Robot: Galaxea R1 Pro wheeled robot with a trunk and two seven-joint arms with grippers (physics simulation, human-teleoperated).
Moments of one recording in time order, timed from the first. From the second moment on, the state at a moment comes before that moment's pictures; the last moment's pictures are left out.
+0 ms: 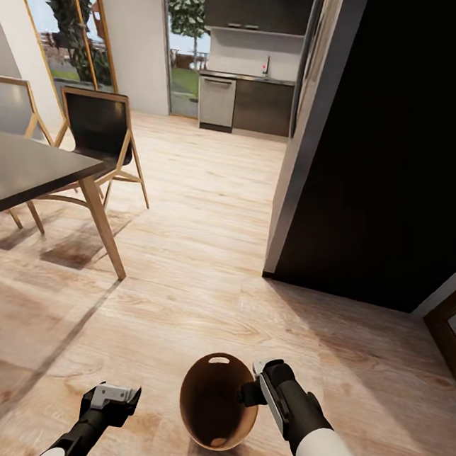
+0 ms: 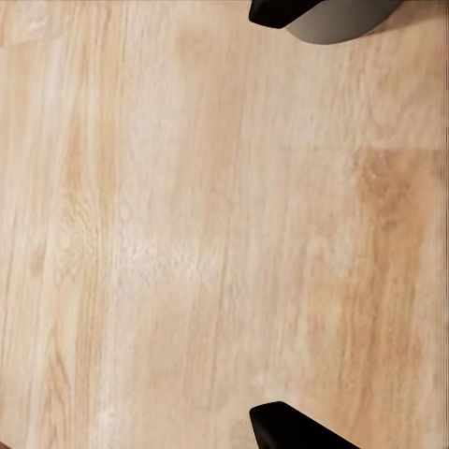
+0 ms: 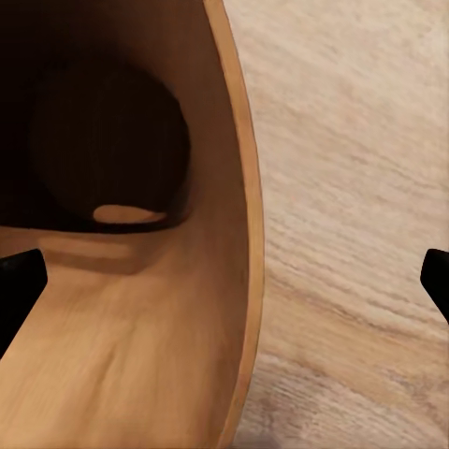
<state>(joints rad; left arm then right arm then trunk) -0.07 0.02 -0.02 -1.14 0.02 0.01 -0.05 -0.64 0.12 0.21 -0.66 0.07 0.87 0.05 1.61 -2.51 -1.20</state>
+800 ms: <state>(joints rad) -0.07 0.02 -0.02 -1.14 0.02 0.01 -0.05 -0.64 0.12 0.21 -0.66 0.07 0.87 0.05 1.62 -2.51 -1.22</state>
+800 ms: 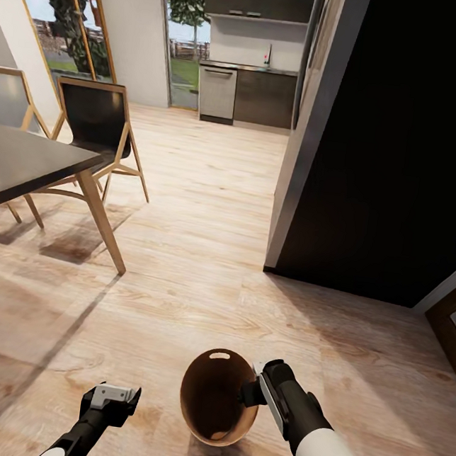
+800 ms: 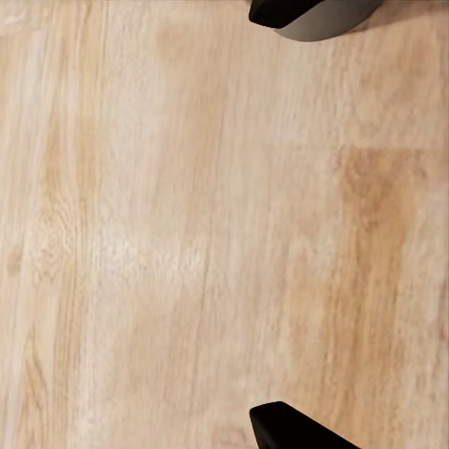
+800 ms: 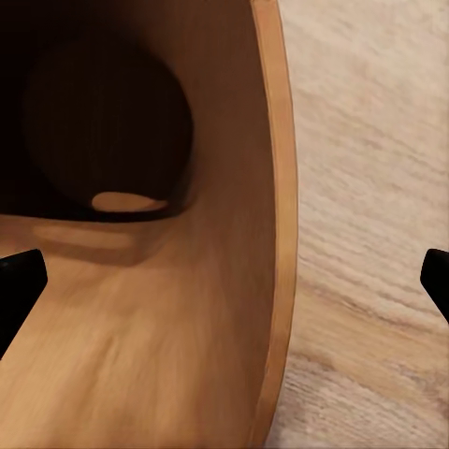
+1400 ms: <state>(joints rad) -0.07 0.02 -0.02 -1.14 0.02 0.01 -0.05 -0.64 0.12 0.21 -0.66 0.07 0.87 0.05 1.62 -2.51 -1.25</state>
